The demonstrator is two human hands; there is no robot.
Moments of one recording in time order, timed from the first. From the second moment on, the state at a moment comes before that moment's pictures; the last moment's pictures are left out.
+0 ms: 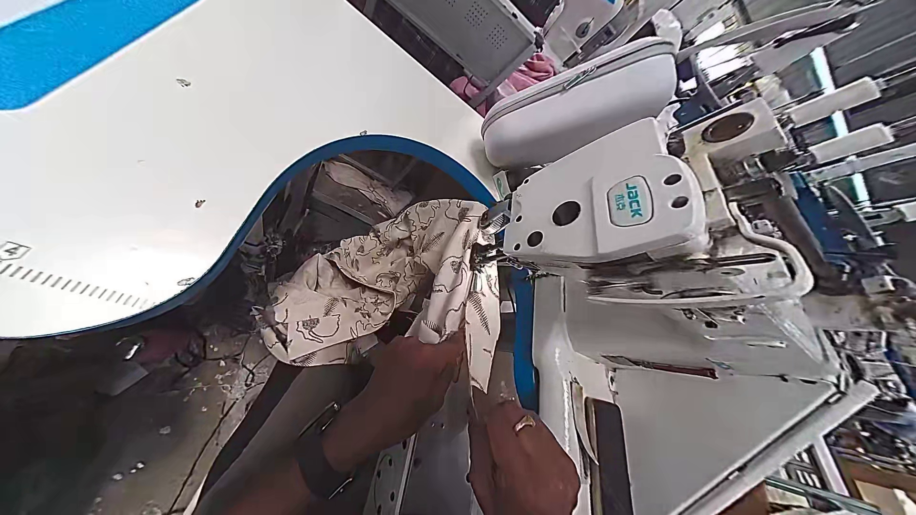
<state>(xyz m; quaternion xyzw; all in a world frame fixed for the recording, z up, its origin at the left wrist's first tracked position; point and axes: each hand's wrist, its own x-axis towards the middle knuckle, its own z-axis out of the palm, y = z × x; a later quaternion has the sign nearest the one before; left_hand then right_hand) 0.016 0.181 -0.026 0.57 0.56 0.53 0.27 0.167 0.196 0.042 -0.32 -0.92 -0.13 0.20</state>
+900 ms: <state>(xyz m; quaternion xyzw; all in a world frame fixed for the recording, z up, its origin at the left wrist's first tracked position) 0.038 0.236 -0.035 0.54 0.64 0.54 -0.01 0.140 0.260 -0.003 -0.36 -0.87 -0.06 0.33</state>
